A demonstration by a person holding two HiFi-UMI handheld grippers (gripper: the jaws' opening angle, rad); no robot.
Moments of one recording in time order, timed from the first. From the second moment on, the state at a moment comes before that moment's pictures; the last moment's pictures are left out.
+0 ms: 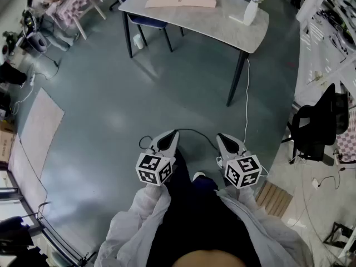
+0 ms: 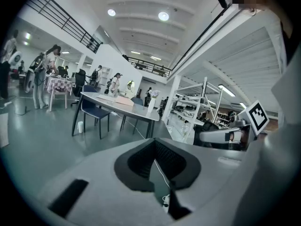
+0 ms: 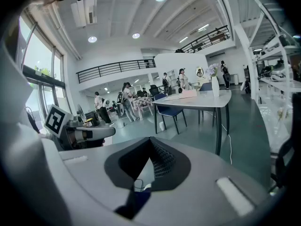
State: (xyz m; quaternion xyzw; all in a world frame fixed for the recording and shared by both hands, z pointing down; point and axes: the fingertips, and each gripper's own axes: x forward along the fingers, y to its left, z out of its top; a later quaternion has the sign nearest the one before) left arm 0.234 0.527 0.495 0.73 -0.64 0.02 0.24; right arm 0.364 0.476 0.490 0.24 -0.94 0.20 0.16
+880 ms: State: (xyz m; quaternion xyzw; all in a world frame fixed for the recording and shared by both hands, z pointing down) left arm 0.286 0.588 0.472 0.72 -0.66 0.04 0.21; right arm 0.410 0.518 0.452 0.25 -0.95 0.18 0.10
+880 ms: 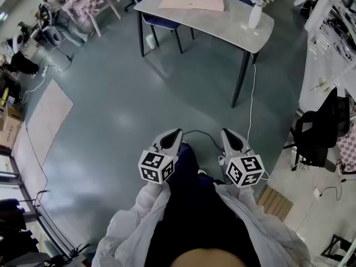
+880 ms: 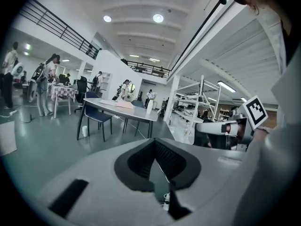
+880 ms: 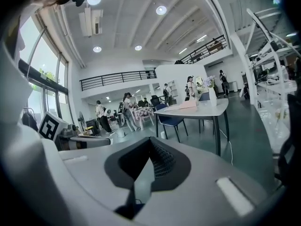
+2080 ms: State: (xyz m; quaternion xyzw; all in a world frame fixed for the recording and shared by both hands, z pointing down) left arm 0.102 0.391 0.463 0.69 -0.69 0.01 0.24; right arm 0.233 0.316 0.454 0.23 -0.95 0.20 0.11
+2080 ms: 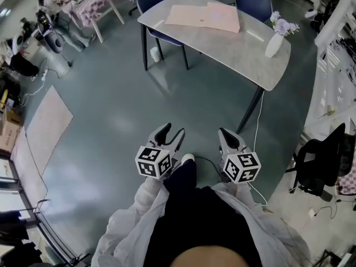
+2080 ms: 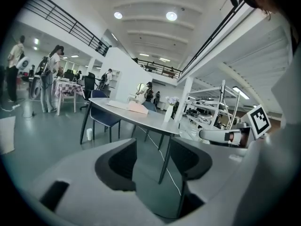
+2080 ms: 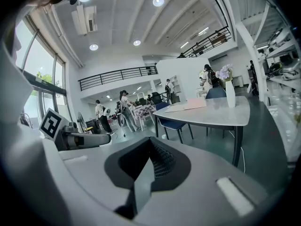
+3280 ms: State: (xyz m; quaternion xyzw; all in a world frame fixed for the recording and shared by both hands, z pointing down) left arm -0.026 0.274 0.494 0.69 -0.67 0.01 0.28; right arm 0.097 0.186 0.468 0.23 -0.95 0.19 0.13
